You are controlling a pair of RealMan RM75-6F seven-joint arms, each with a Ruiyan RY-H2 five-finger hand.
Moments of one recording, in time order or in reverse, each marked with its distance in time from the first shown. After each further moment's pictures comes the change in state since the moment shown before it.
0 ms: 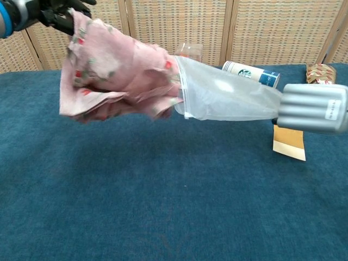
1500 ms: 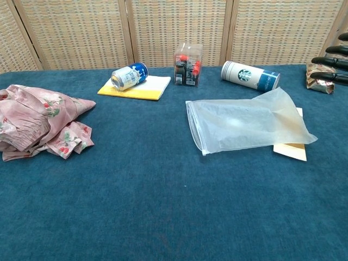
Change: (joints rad) left arm 0.379 0.371 0.117 -0.165 0.253 0.212 -0.148; right arm -0.261 0.156 0.054 -0.135 0.054 0.311 0.071
